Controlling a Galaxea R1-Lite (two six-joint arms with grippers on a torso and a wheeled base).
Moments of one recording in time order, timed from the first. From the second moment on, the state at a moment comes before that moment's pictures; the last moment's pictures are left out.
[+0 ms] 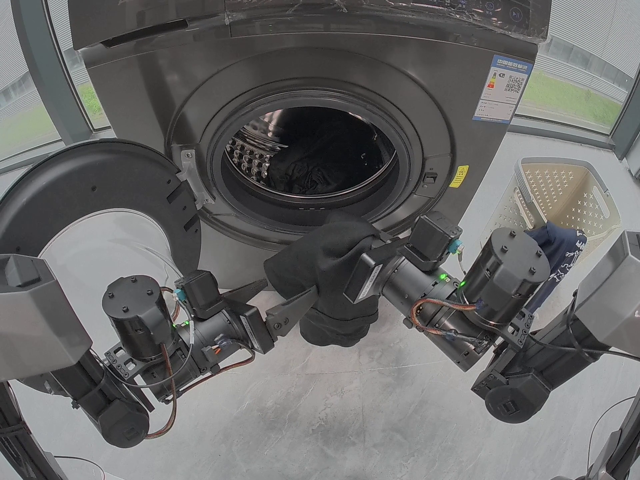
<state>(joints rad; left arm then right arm) -0.57 1.94 -0.39 -1.55 -0.16 -0.39 0.81 1.99 -0.78 -1.50 -0.11 0.16</state>
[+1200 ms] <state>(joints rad) -0.54 2.12 -0.49 -1.55 -0.19 -0.28 0.82 1.92 -0.75 -1.49 -0.11 0.16</state>
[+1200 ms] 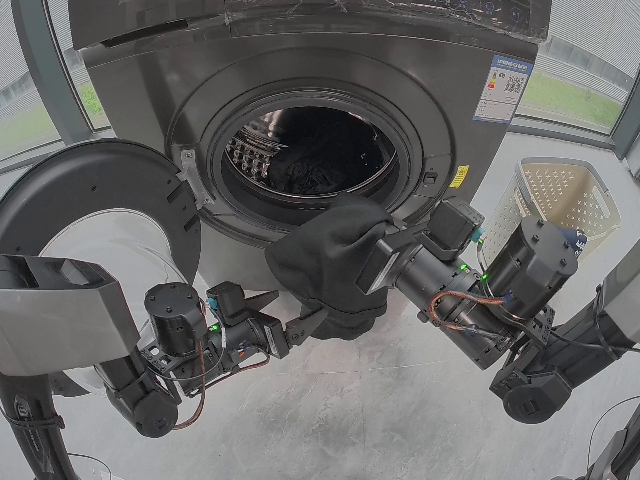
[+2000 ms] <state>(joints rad) -0.56 2.24 -0.58 -1.55 -0.37 -0.32 0.84 1.92 -0.75 -1.50 -0.12 0.17</state>
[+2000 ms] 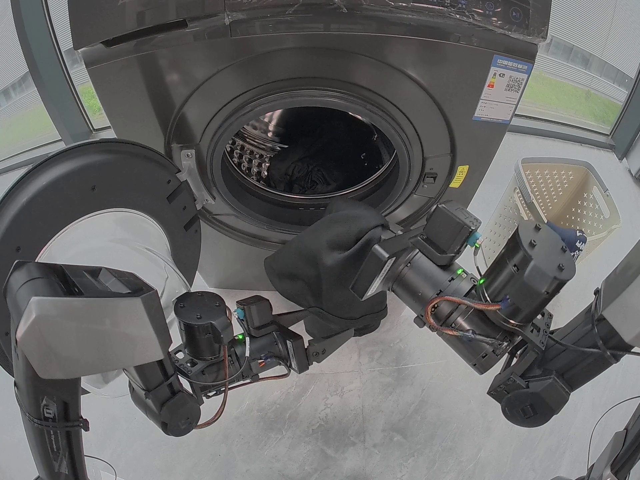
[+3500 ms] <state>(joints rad) -0.62 2.32 -0.73 -1.55 -0.28 -0.30 0.84 1.94 -0.74 -1.51 -0.12 0.17</state>
